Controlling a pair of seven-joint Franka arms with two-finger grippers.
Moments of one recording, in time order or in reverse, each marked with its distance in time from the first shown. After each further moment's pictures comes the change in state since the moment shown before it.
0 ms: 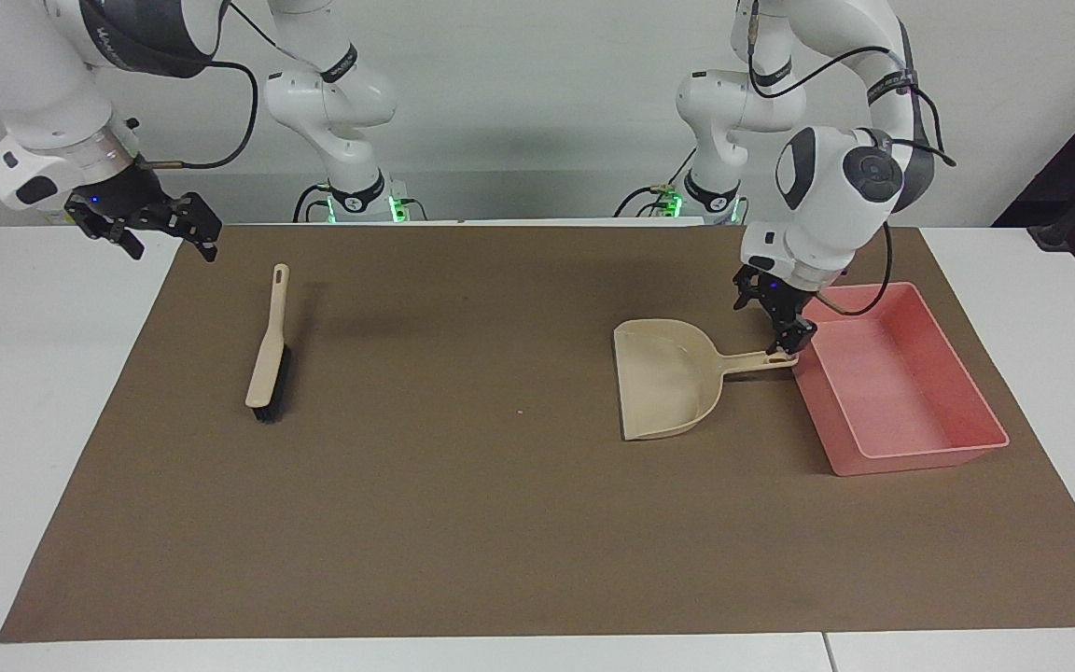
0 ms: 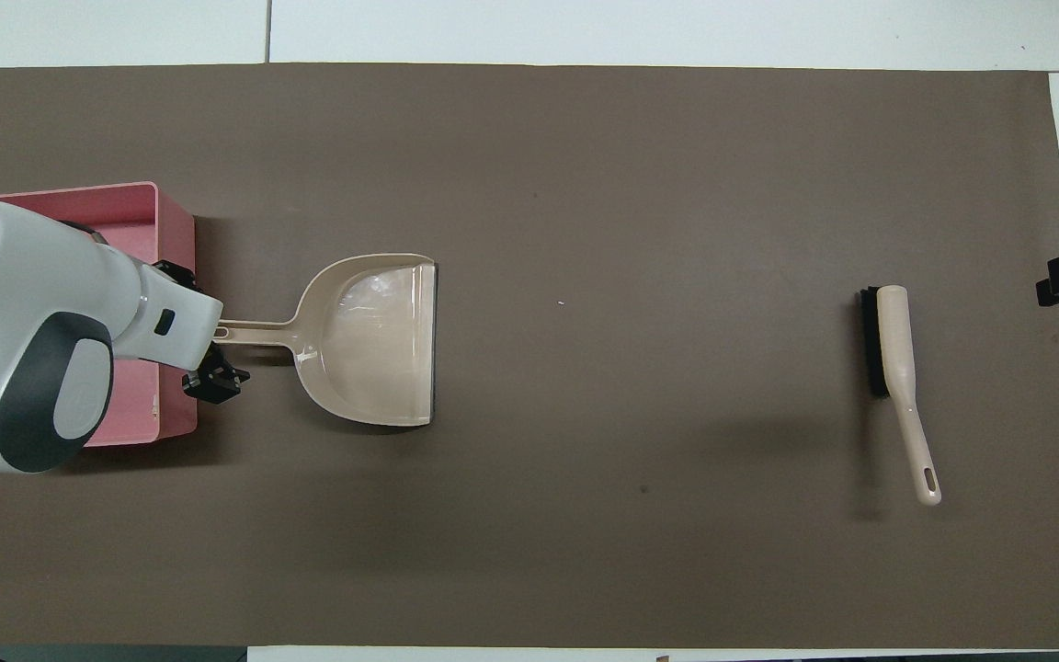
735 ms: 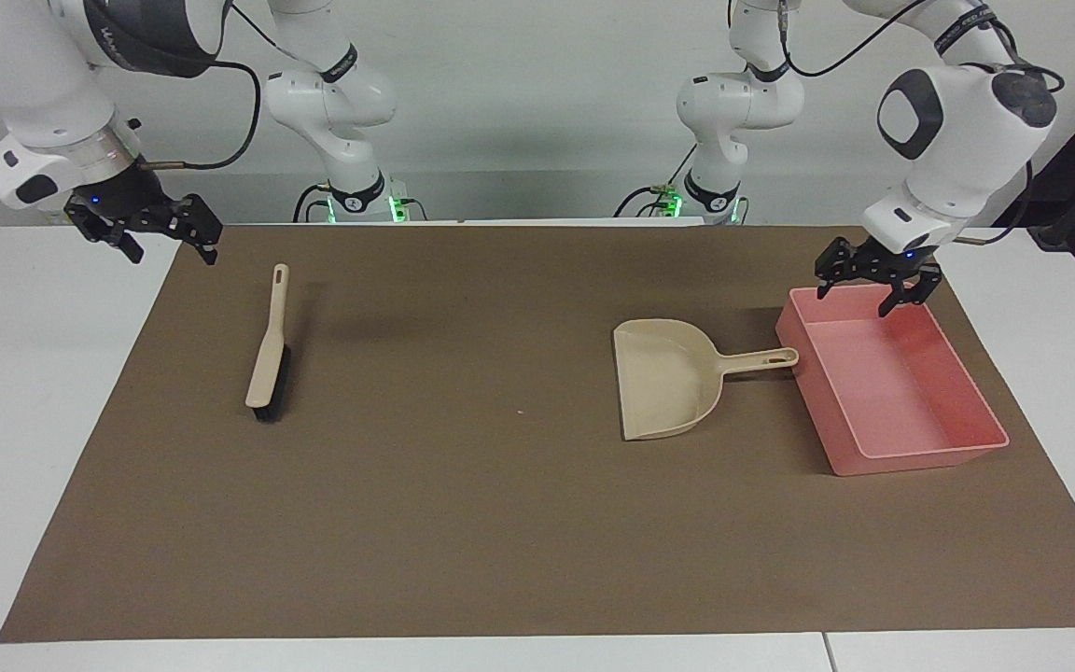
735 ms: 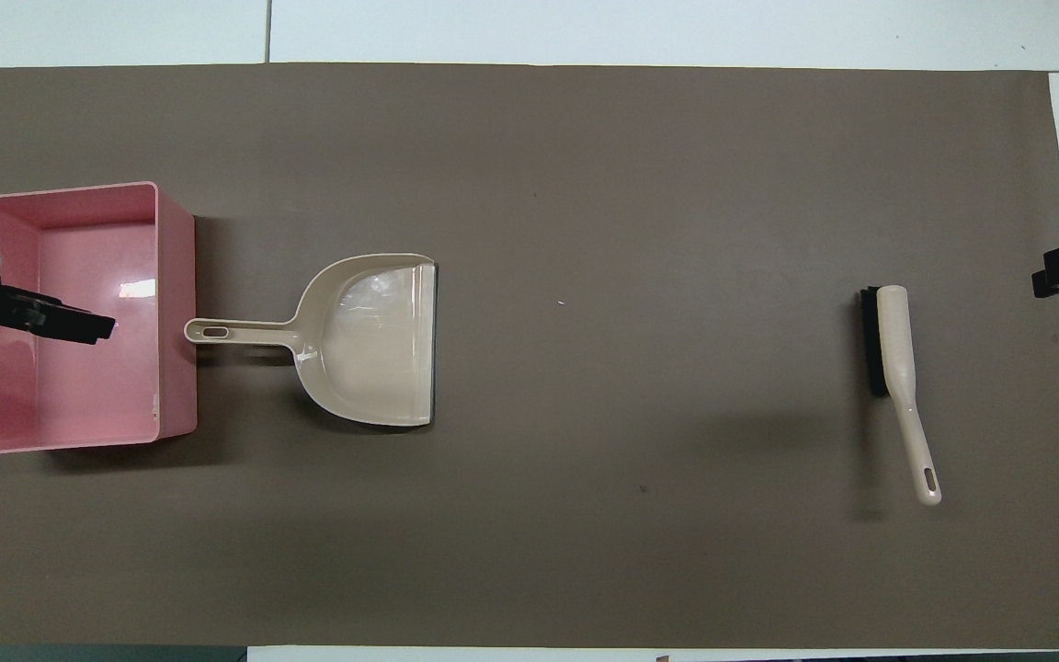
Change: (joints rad) left arm 0.205 -0.032 0.013 0.217 0.002 -0.189 -0.559; right arm 0.004 0.000 0.004 0.000 0.002 0.022 0.000
